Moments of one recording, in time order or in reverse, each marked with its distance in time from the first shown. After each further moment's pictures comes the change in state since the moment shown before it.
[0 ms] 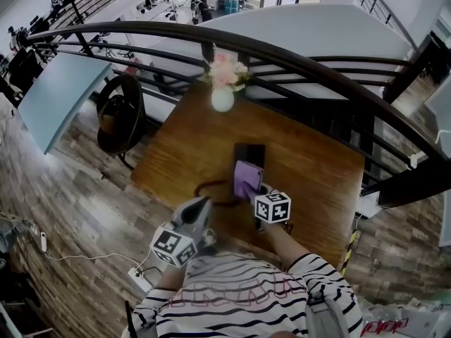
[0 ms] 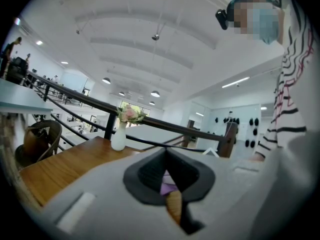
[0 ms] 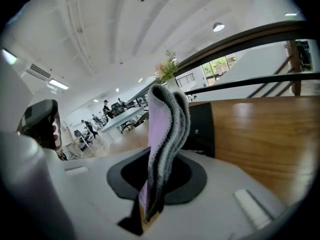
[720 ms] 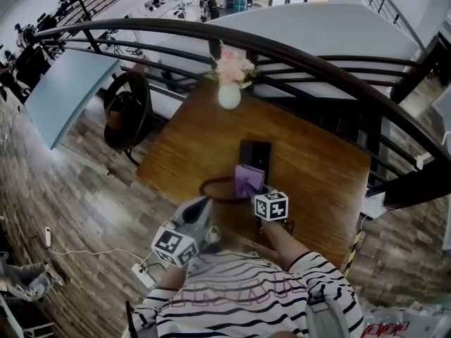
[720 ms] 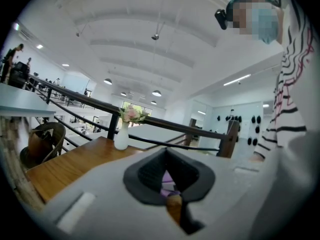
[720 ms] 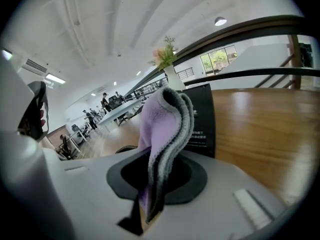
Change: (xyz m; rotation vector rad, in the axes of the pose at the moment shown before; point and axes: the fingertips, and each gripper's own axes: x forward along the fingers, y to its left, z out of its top) left arm -0.015 0.002 -0.001 0.010 0.010 0.029; right arm 0.022 -0.006 -0.036 -0.009 0.077 -0.029
